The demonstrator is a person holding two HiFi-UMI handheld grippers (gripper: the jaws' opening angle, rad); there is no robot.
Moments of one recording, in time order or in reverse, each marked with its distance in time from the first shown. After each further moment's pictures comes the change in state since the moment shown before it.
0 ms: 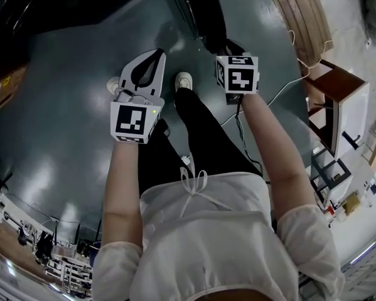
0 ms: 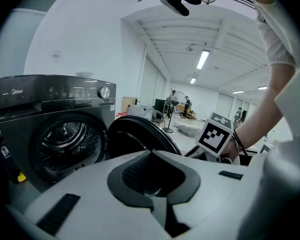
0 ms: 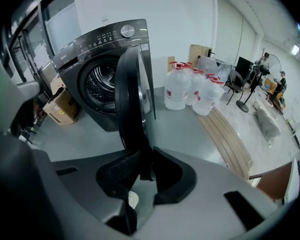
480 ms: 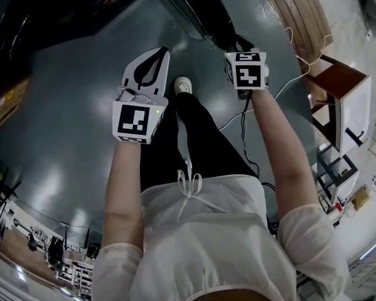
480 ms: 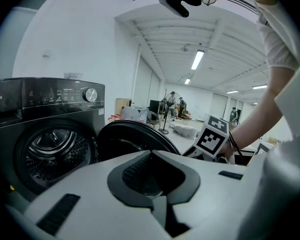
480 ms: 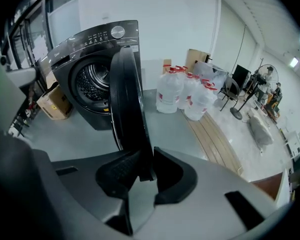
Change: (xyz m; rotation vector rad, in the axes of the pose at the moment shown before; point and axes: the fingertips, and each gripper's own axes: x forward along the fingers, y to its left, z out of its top) left arm 0.050 -0.024 0.031 0.035 -0.010 -0.057; right arm 0.000 -0.074 0.019 -0.057 -0.007 -0.065
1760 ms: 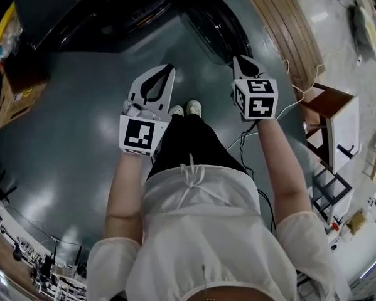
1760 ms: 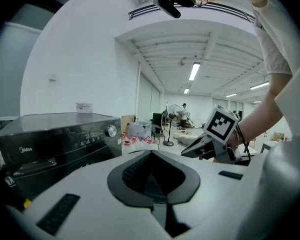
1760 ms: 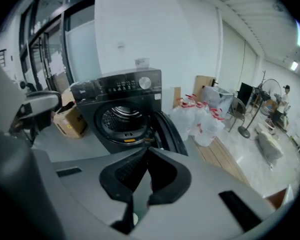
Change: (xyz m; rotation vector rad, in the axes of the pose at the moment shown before) left arm -0.121 0.058 0.095 0.012 -0.070 0.036; right arm -0.136 0.099 0.125 -0.043 -0.225 0.068
